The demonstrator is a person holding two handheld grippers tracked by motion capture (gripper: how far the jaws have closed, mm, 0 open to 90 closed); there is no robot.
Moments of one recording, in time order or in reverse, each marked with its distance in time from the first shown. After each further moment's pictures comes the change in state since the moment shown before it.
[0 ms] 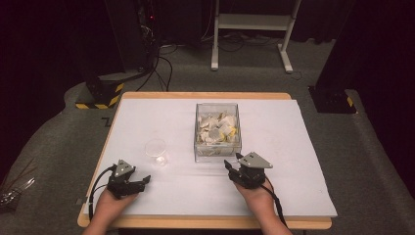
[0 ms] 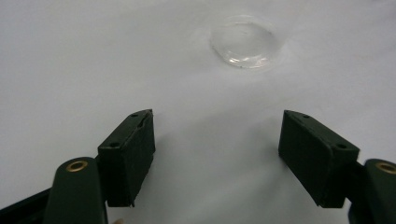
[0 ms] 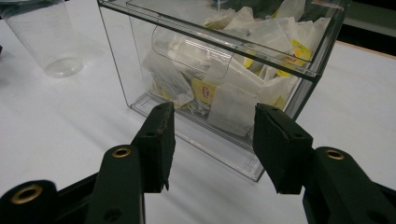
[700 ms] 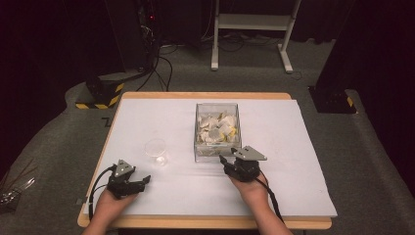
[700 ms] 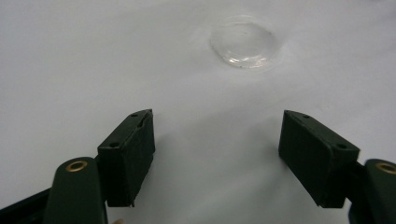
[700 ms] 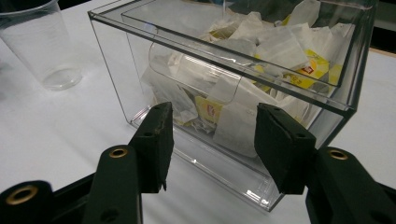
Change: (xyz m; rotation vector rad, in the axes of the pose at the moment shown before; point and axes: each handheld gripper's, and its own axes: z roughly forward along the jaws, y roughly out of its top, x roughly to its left) left arm 0.000 0.000 0.000 0.000 -0.001 0.000; right arm -0.002 0.010 0.022 -0.001 0.026 0.015
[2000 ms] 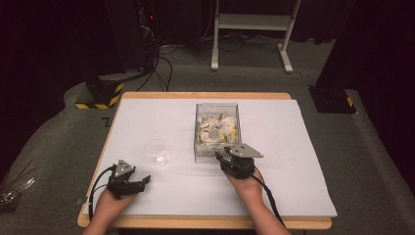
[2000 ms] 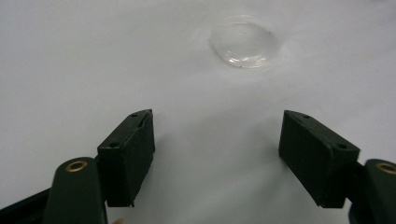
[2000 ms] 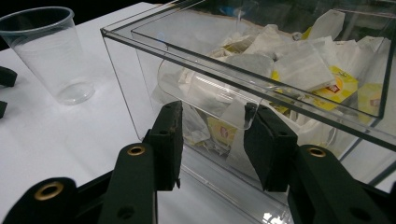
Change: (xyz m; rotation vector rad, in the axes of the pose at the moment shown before) left arm 0.000 0.000 0.000 0.000 -0.001 0.000; right arm 0.003 0.003 0.015 -0.045 0.054 0.015
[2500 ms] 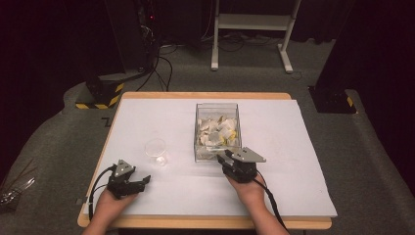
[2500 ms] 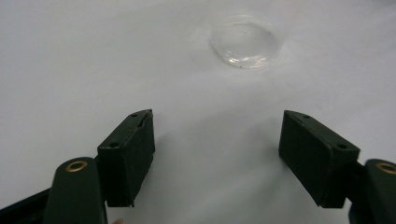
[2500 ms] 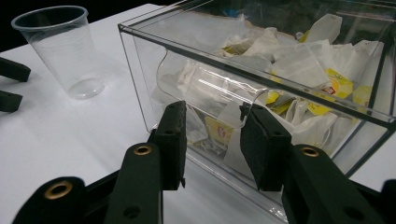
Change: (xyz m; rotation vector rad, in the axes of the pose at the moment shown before) left arm 0.000 0.000 0.000 0.000 0.000 0.000; right arm 0.003 -0.005 -0.012 -0.011 0.010 -0.010
